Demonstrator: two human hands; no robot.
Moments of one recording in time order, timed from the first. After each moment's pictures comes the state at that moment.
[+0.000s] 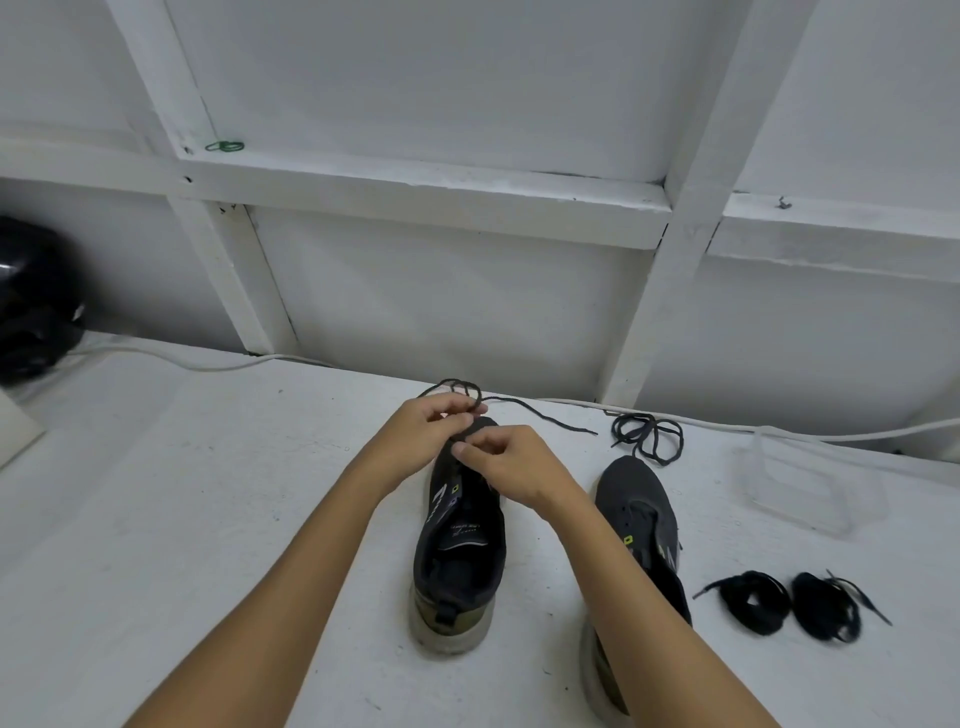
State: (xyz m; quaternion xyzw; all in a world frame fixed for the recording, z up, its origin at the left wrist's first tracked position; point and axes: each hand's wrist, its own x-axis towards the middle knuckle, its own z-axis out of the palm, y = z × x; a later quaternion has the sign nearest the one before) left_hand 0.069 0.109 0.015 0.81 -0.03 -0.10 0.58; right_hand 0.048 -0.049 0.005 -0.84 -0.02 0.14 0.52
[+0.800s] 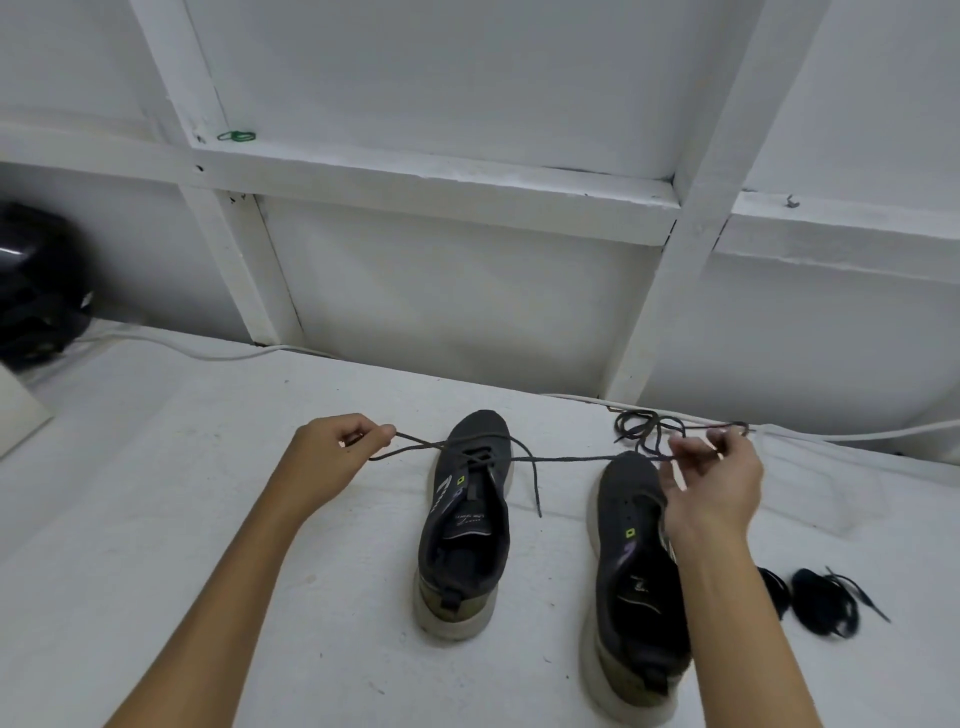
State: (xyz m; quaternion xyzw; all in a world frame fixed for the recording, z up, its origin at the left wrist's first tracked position) left_hand 0.026 0.191 0.003 0.89 0.05 0.02 0.45; right_hand 0.007 -0.160 0.024 -0.40 0.36 -0.18 0.82
